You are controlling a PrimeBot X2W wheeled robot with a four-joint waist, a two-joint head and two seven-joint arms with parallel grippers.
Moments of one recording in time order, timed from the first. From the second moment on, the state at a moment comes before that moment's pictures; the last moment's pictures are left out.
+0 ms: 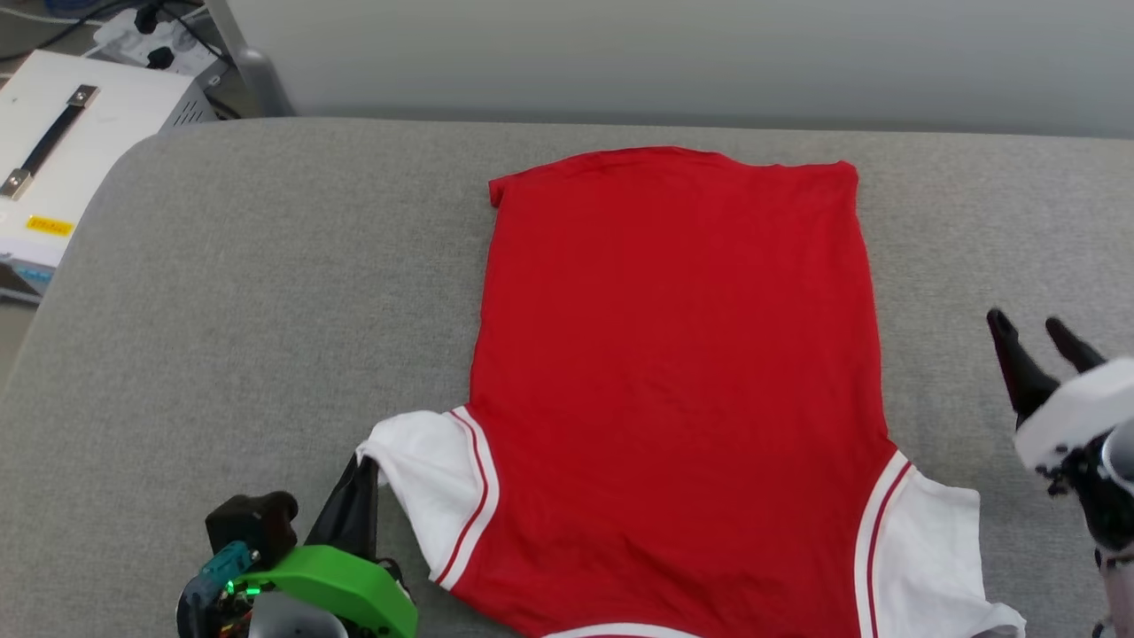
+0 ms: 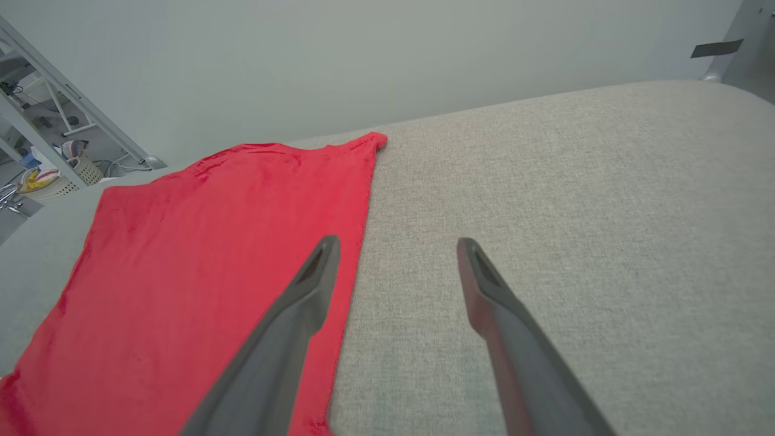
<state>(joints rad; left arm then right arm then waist) 0.01 0.35 -0.37 0.07 -0.65 0.18 -0.17 -0.25 -0.30 -0.06 0.25 0.54 0.13 0.18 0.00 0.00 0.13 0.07</state>
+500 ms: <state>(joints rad) -0.17 0.24 -0.45 0.02 -0.59 0.12 -0.23 -0.86 -0.43 0.02 0.67 0.50 0.13 0.50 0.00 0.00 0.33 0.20</state>
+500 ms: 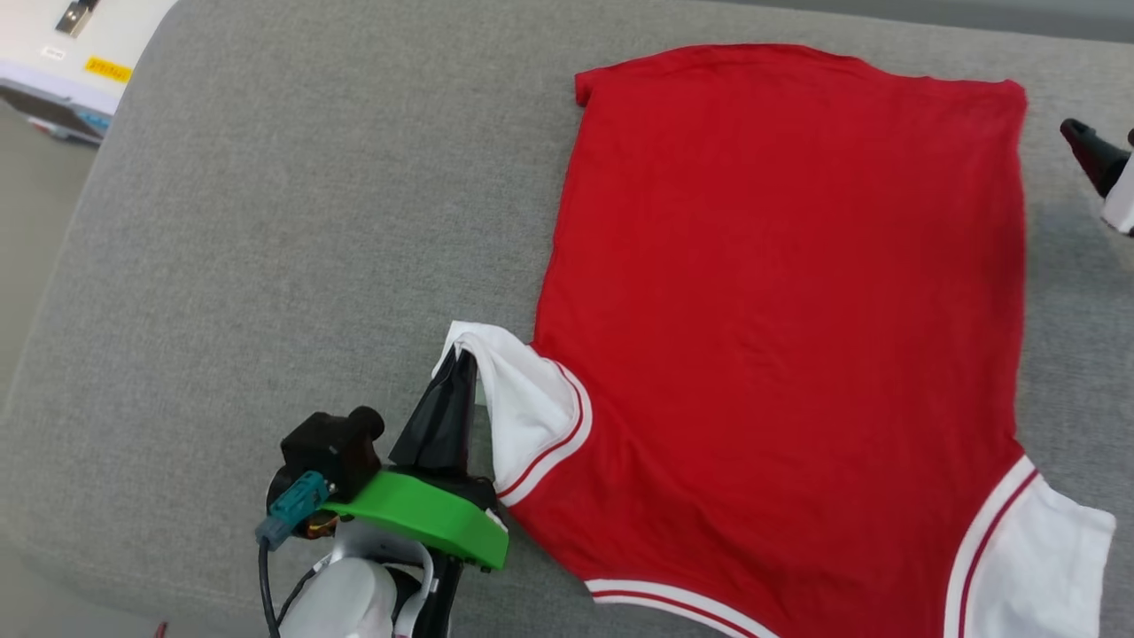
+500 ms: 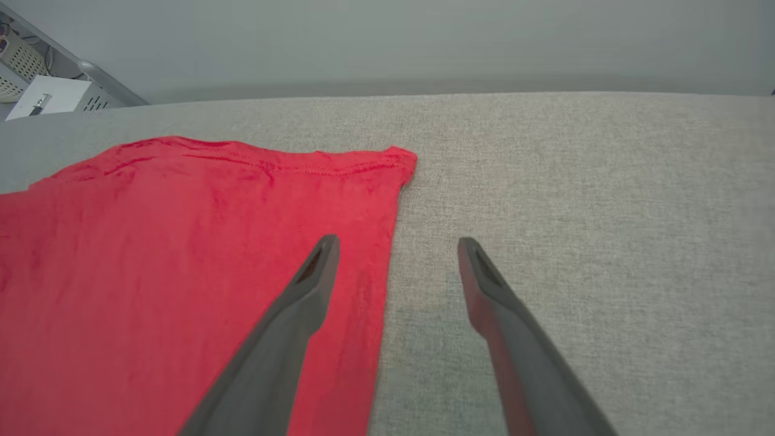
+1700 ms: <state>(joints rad) -0.19 0.16 -0.41 0.11 -0.55 0.02 -0.25 -1.02 -0.55 0.15 0.93 0.47 0.13 0.74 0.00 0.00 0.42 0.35</state>
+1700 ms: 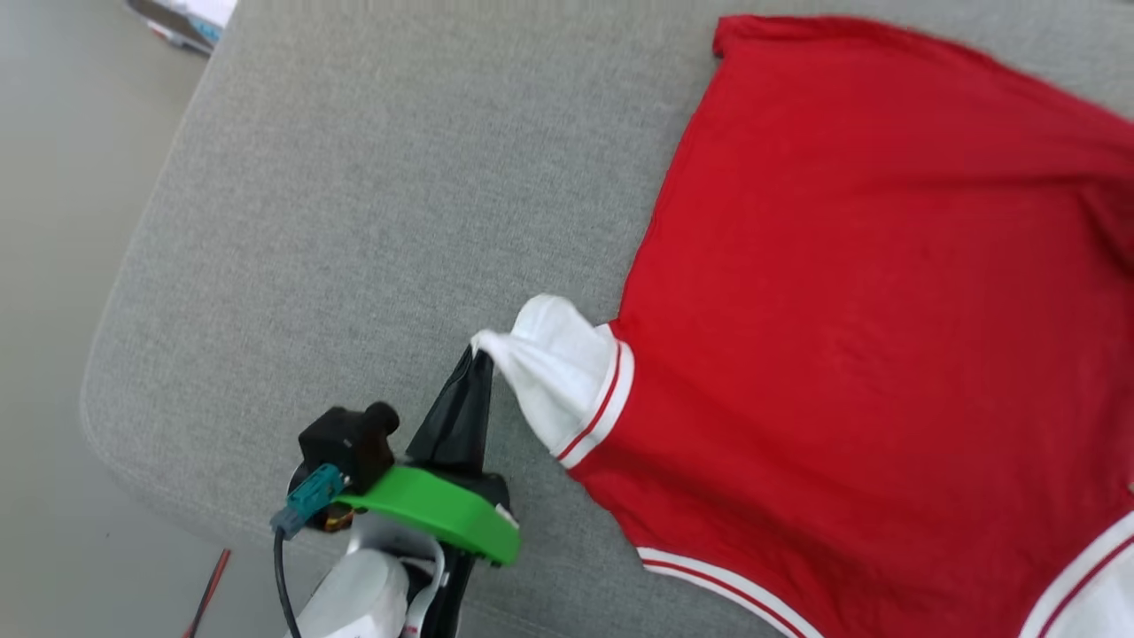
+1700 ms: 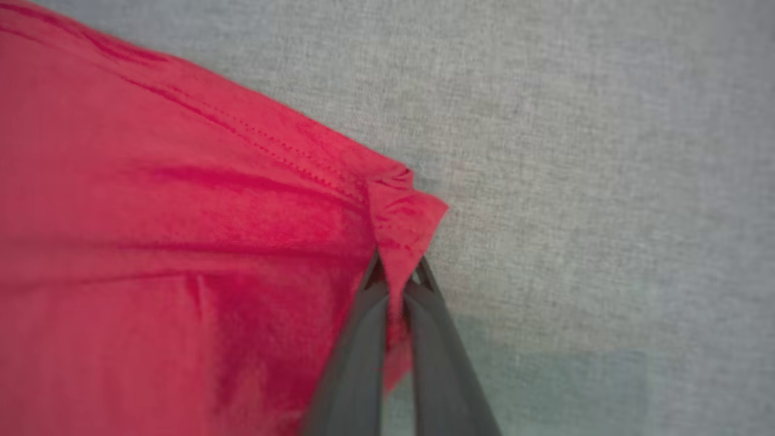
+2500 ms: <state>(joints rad) 0.06 0.29 -0.30 0.10 -0.66 0.11 -0.16 -0.03 -0.47 -0.18 0.32 0.56 0.13 0.63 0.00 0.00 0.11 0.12</state>
